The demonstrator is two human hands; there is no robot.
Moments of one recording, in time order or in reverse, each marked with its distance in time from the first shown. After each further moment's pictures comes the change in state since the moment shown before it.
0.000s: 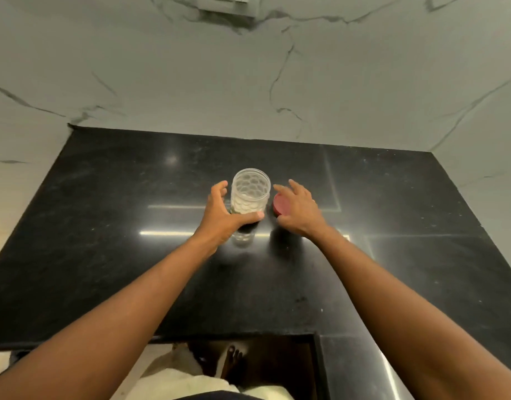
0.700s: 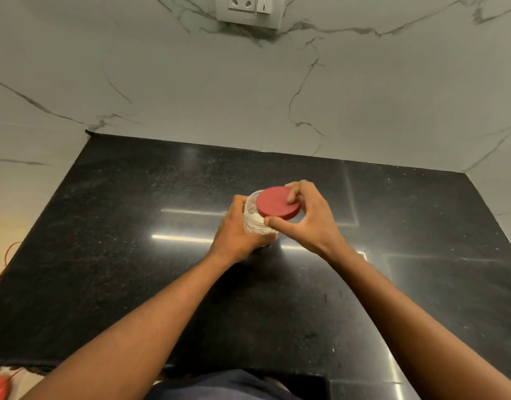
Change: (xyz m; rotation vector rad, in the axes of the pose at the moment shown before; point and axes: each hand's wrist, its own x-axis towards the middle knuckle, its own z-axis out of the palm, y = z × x) left_hand 0.031 -0.004 0.012 0.210 0.045 0.178; right_hand -0.008 -0.035 -0.039 0.546 0.292 -0.361
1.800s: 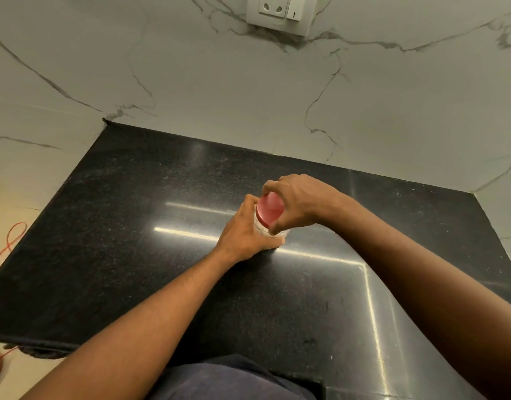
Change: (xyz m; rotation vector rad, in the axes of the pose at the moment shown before) left_hand 0.006 -0.011 -0.001 0.055 -0.043 -0.007; right_hand 0.074 -0.064 0.003 -0.915 -0.705 -0.138
